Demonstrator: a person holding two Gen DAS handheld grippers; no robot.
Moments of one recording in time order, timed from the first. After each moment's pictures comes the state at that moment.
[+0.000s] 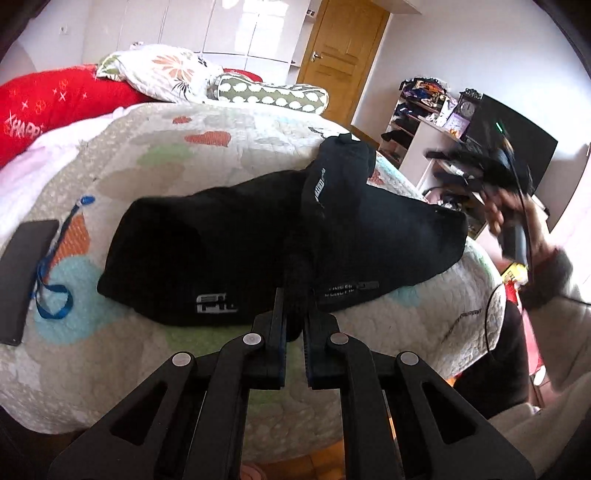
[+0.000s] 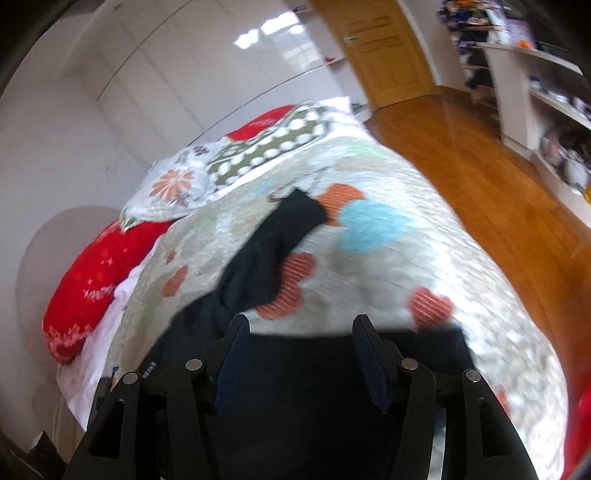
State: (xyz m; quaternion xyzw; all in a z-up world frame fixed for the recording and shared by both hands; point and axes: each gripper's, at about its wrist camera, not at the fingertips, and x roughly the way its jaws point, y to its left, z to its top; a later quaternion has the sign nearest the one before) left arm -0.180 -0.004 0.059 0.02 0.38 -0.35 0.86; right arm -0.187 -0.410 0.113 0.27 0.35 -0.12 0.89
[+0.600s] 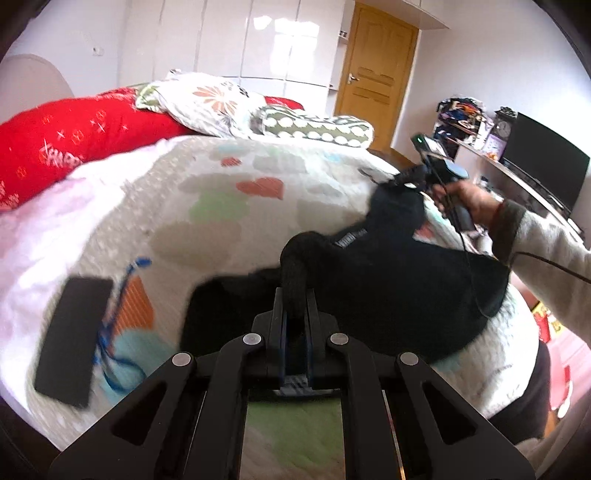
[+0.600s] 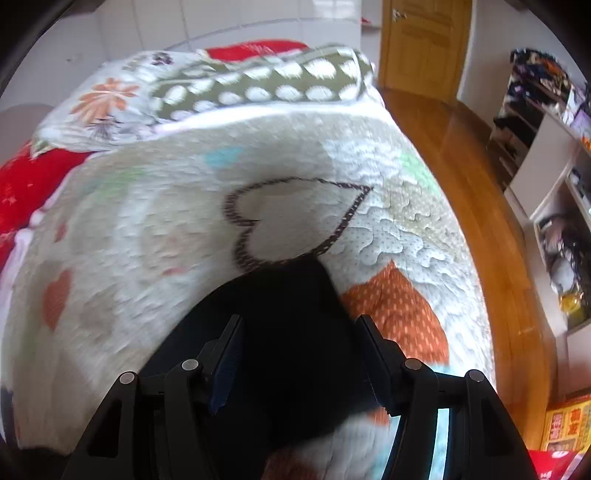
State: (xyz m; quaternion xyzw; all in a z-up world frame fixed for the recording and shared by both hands) left arm -0.121 0.019 0.099 0.02 0.34 -0.27 0.90; right arm 0.050 -0.484 0.042 0.12 0.51 -0.19 0.83
